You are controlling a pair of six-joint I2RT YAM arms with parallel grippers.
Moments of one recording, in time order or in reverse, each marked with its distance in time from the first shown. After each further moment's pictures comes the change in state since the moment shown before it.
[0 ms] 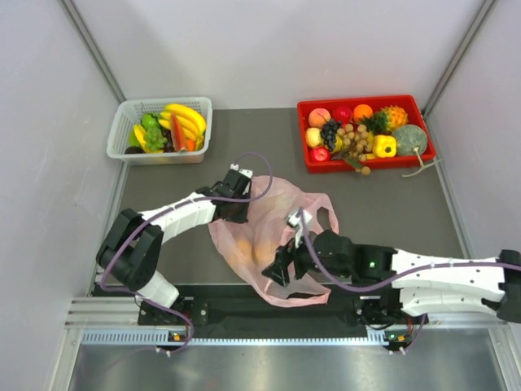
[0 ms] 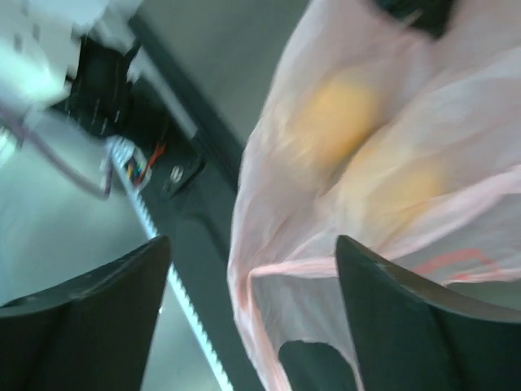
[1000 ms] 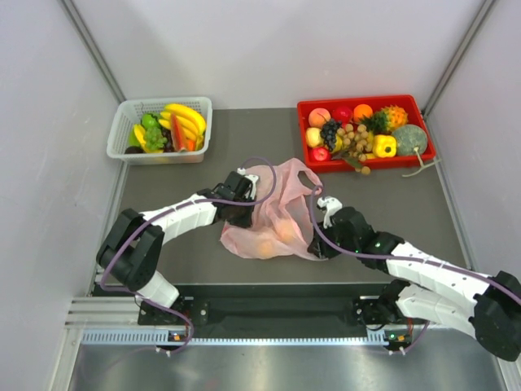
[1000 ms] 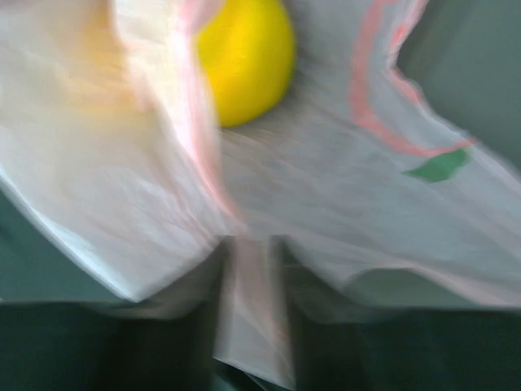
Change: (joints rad) left arm -0.014 0.000 -0.013 0.017 0.149 0.036; right arm -0.554 -0.015 -0.163 -0.186 -0.156 -0.154
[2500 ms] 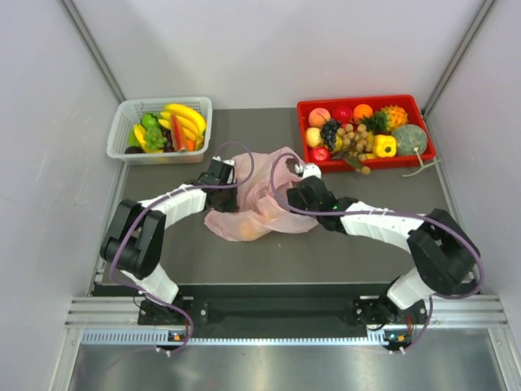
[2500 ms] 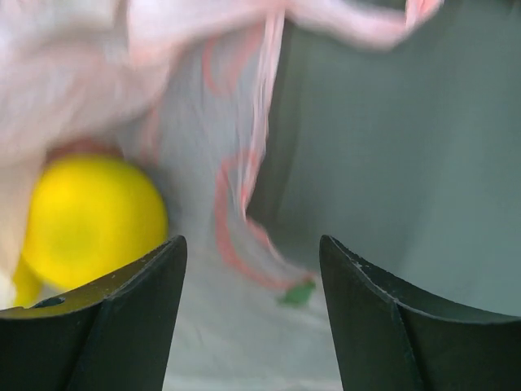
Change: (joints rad) left arm 0.198 0.077 0.029 0.072 -0.042 -0.084; right arm -0.005 0.579 0.409 0.150 0.367 -0.019
